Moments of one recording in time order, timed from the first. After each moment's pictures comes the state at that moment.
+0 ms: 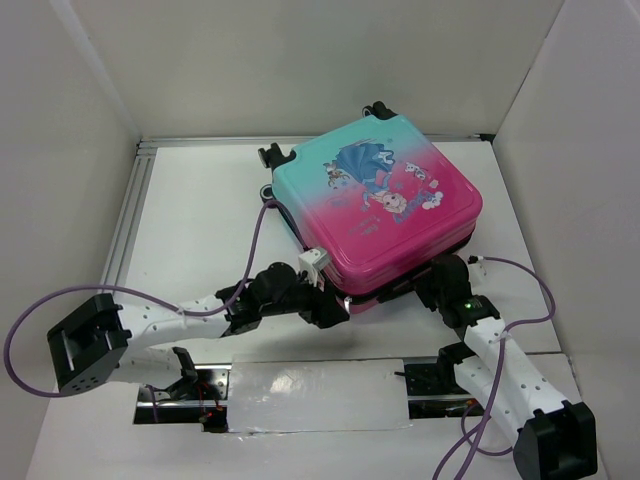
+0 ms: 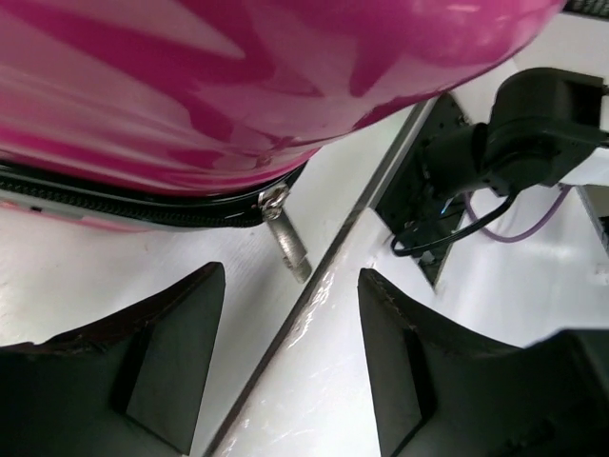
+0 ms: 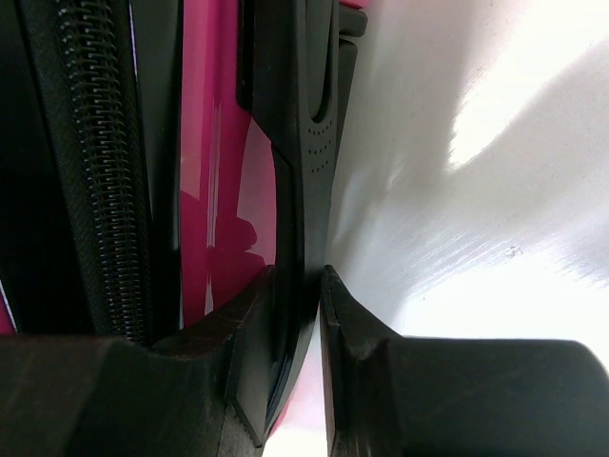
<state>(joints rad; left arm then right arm) -1.02 1.27 0.59 0.27 0.19 -0.61 0.24 0.73 0.34 -0.45 0.22 1.20</state>
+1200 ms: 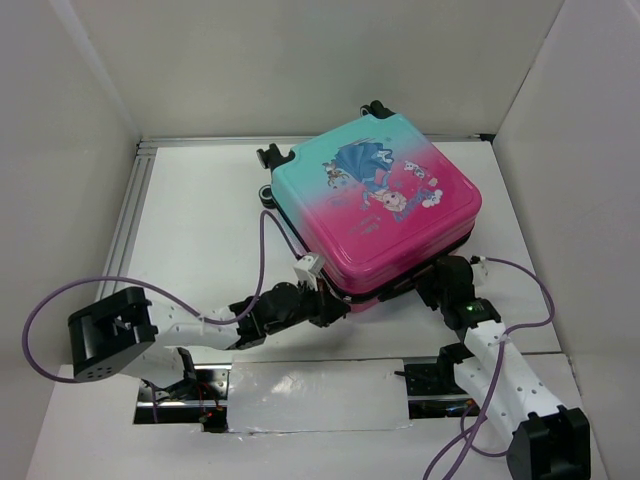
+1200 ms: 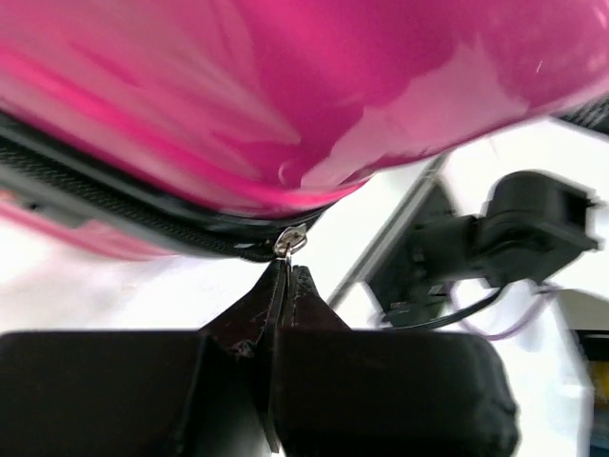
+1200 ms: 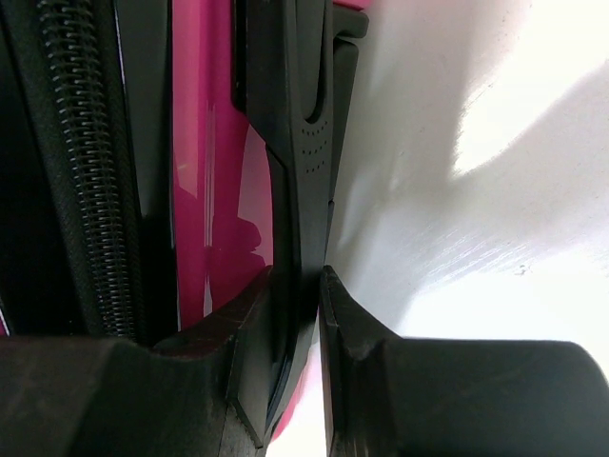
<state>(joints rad) -1.12 1.40 0.50 0.62 -0.10 -0.84 0.18 0.70 0.31 -0.39 0.17 1.17</state>
